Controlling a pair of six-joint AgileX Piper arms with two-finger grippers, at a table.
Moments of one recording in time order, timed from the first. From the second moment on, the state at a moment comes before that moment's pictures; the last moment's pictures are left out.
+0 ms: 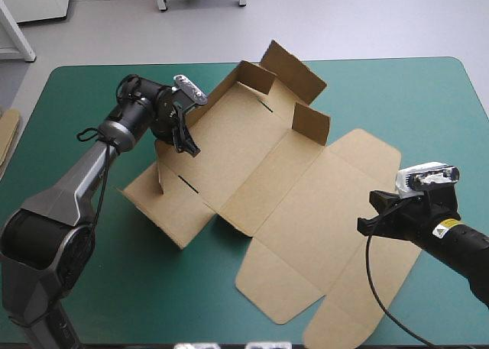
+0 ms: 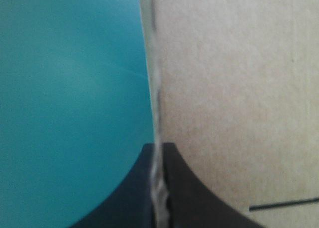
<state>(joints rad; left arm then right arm) -0.37 1.86 -1.71 0.18 1.06 0.39 0.17 0.74 -0.74 0.40 0.65 -0.20</state>
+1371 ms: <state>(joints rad) -0.64 1.43 -1.10 1.03 0.66 0.10 0.17 0.74 -0.74 0.43 0.67 -0.20</state>
